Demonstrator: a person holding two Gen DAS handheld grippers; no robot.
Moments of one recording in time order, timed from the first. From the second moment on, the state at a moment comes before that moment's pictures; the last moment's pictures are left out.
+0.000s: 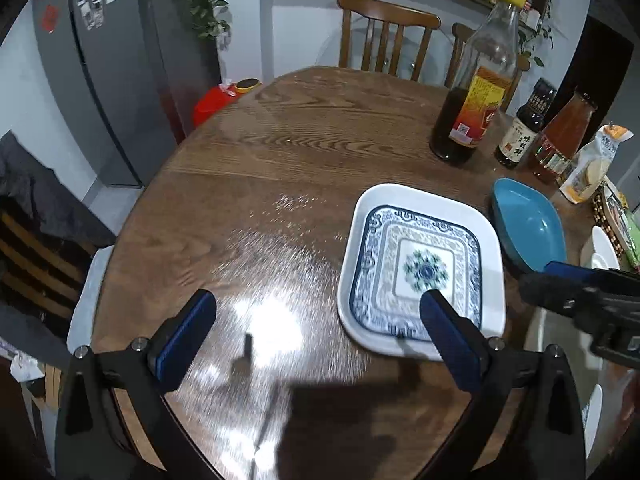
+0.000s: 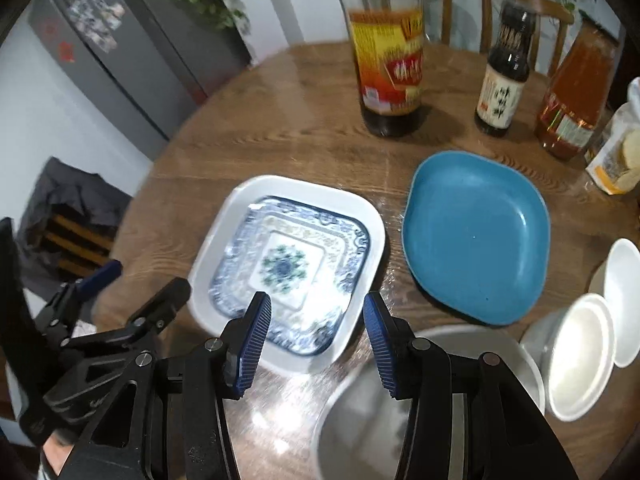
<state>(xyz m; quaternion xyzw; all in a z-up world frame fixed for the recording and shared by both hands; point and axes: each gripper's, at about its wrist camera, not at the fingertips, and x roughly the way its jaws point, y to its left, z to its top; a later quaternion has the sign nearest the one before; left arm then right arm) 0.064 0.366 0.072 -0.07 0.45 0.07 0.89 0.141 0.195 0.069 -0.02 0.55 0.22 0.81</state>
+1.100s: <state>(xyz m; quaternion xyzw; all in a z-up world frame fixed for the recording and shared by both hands) 0.094 0.367 0.031 -0.05 0.49 0.01 0.87 0.147 0.205 0.044 -0.08 0.54 0.18 0.82</state>
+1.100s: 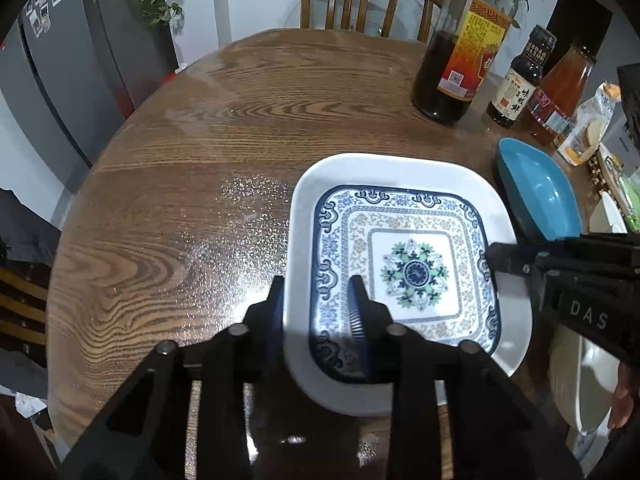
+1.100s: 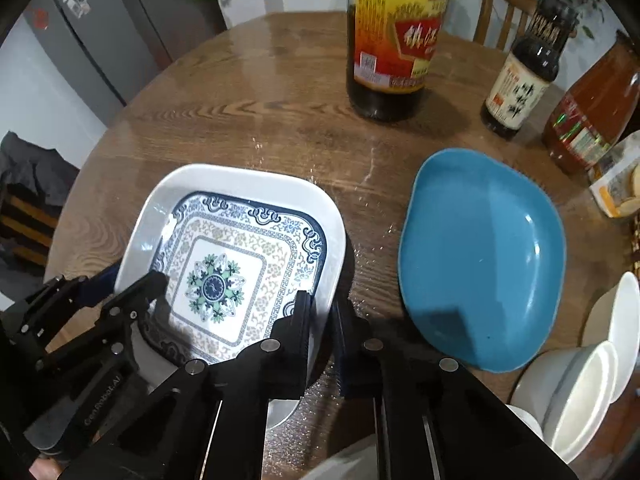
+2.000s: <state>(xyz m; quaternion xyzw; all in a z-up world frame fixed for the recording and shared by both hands) -0.001 0.330 0.132 -0.03 0.38 0.03 0.92 0.034 0.133 0.148 0.01 0.43 0.22 0.88</state>
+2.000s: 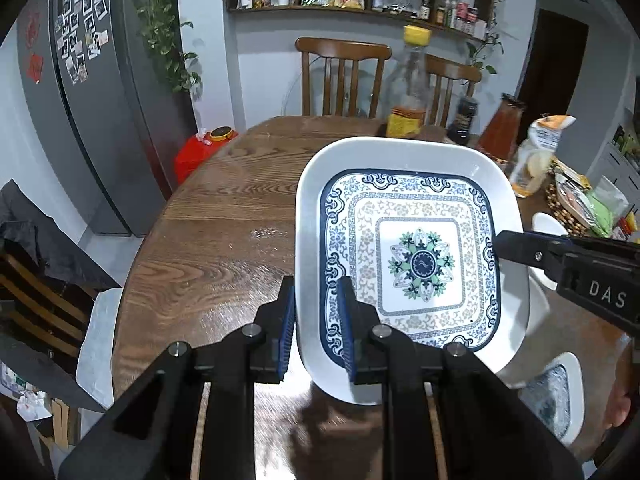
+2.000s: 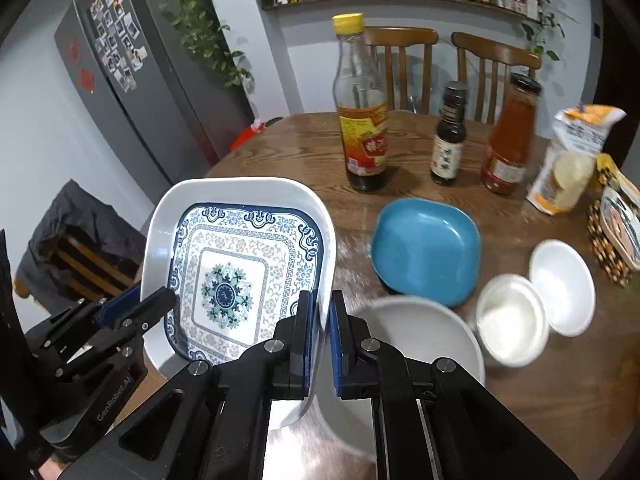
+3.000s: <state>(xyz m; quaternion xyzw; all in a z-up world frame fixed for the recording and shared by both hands) -0.084 0.145 0.103 0.00 0.42 -0.07 0.91 -0.063 -0.054 0.116 0.06 0.45 0.15 0.88</state>
